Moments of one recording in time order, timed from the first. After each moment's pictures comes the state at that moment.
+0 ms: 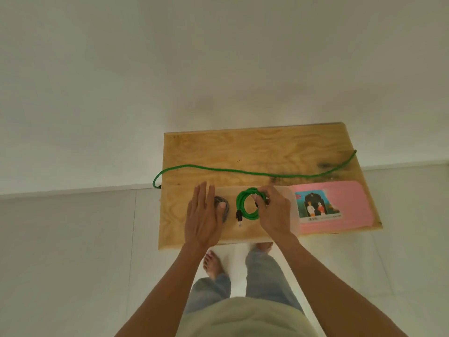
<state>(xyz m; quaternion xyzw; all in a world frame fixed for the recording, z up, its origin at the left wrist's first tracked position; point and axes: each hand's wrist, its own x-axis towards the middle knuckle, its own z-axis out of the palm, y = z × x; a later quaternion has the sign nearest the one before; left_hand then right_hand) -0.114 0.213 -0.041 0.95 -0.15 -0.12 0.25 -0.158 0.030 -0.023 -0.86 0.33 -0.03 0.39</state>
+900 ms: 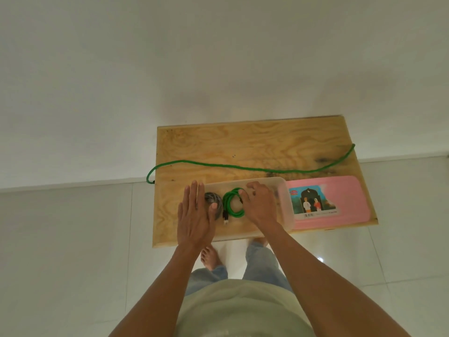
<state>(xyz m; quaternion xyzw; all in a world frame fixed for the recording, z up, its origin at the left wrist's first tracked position) -0.120 0.216 -0.057 0.95 -0.13 -0.12 0.25 -0.136 0.036 -0.033 -0.86 0.33 0.06 0.37</state>
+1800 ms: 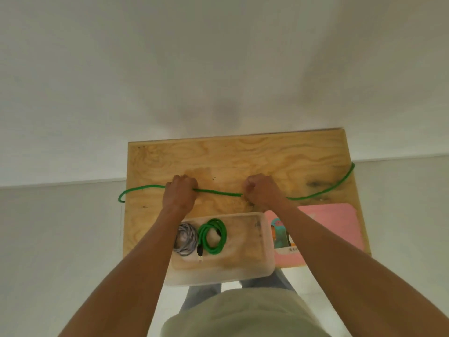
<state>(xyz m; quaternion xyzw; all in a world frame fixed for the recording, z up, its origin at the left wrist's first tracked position) 0.042 0.123 -0.055 0.94 -0.16 -0.29 0.05 -0.031 -0.107 -0.054 -0.87 0.19 0.29 0.34</state>
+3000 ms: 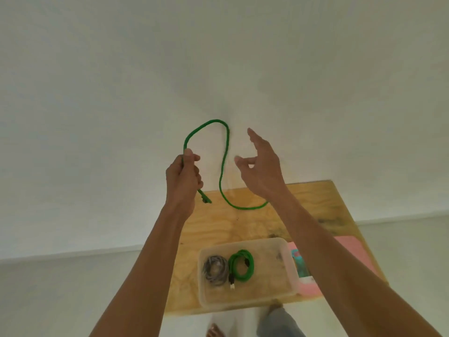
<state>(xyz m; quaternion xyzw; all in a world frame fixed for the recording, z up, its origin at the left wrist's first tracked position) 0.024 0.173 0.177 0.66 0.03 -0.06 0.75 -0.020 0.007 0.189 -0.85 0.13 -0.16 0.48</state>
